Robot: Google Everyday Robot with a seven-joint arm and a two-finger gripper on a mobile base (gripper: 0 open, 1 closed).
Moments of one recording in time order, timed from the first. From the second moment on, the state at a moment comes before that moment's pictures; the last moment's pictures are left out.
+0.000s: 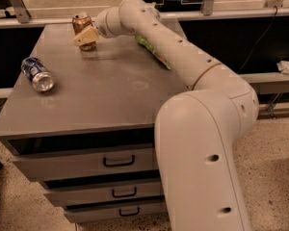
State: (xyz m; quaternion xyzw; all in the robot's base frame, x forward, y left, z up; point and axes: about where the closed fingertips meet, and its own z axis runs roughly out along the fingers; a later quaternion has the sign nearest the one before) arm 0.881 0.185 0.898 -0.44 0.69 0.18 0.55
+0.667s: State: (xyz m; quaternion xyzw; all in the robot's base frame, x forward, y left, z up) arm 0.874 0.195 0.886 -0.45 0.70 0.19 0.52
